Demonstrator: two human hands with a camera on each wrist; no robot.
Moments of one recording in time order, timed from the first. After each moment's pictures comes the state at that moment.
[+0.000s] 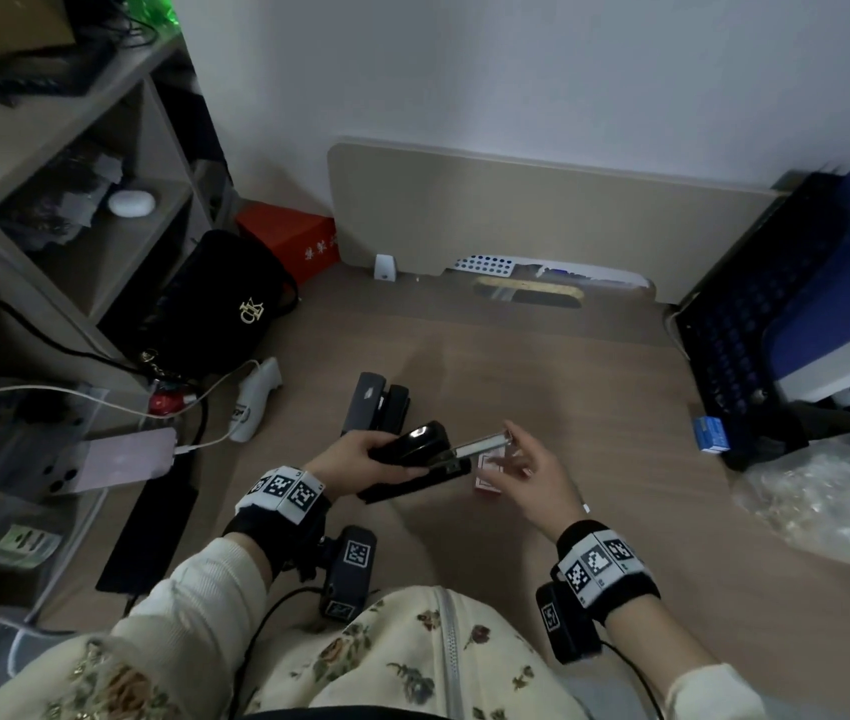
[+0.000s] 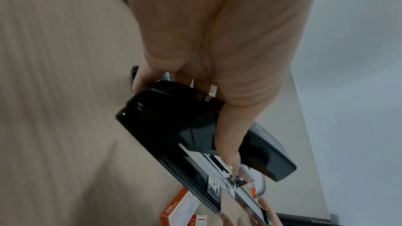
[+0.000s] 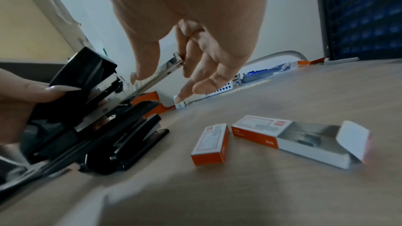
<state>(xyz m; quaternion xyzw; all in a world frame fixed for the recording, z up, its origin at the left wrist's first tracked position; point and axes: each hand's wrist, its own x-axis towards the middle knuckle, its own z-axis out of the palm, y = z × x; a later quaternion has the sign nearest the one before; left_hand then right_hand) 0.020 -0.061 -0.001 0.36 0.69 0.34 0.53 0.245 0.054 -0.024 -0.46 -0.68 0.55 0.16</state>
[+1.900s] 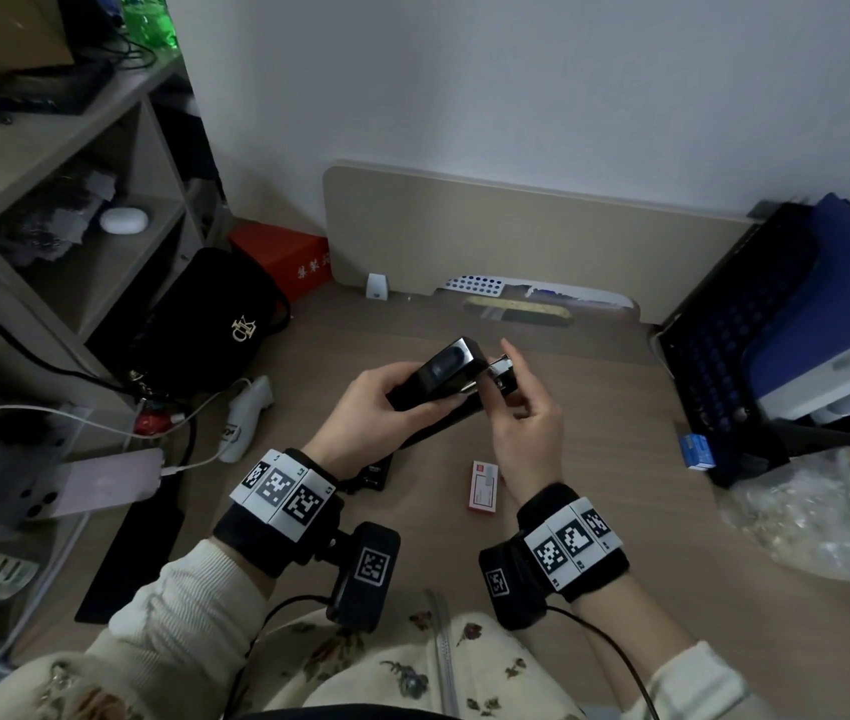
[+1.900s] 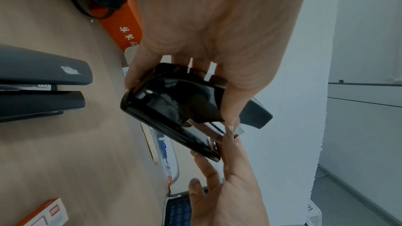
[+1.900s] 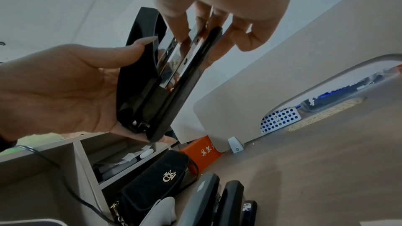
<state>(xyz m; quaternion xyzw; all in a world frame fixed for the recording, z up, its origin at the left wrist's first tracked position) 0.037 -0.038 0.099 0.46 0.66 0.48 0.36 0.180 0.054 0.056 -0.40 -0.67 0.44 0.45</state>
